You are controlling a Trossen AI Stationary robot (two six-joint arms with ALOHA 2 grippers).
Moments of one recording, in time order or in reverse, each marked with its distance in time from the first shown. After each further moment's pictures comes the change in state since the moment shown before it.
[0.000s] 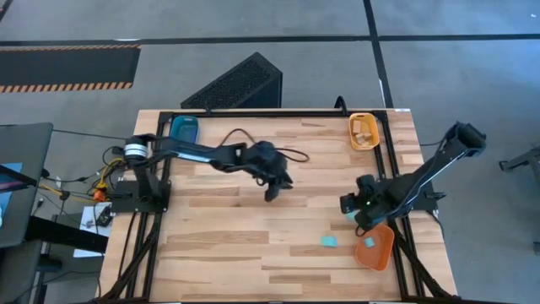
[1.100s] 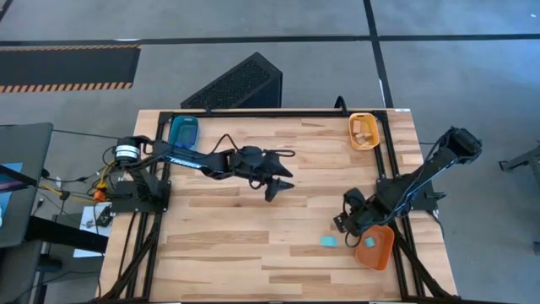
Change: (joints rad) left arm -0.046 -0.068 -0.162 0.335 -0.143 -0.198; right arm -0.013 0.172 0.004 0.219 -0.349 -0.217
